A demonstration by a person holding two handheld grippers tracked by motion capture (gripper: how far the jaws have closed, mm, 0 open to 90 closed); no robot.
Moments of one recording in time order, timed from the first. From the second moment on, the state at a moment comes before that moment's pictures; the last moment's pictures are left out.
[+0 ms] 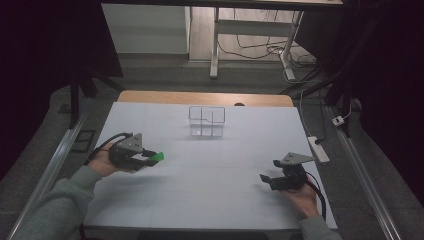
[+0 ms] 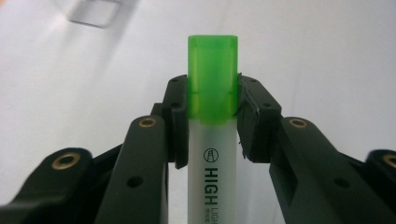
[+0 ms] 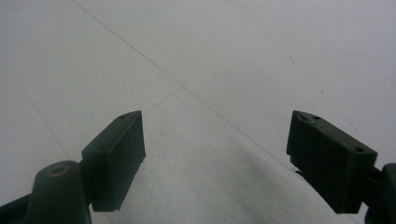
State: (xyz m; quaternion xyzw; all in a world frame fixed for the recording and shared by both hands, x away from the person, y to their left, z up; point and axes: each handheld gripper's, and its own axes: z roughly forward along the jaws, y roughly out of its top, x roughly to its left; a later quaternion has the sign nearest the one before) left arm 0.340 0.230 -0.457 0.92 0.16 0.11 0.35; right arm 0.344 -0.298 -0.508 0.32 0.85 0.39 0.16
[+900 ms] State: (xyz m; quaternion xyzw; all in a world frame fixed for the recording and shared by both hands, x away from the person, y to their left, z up) left arm 0.365 0.215 -0.435 0.85 0.26 0.17 0.43; right arm 0.344 -0.298 -0.508 0.33 0.84 0.39 0.16
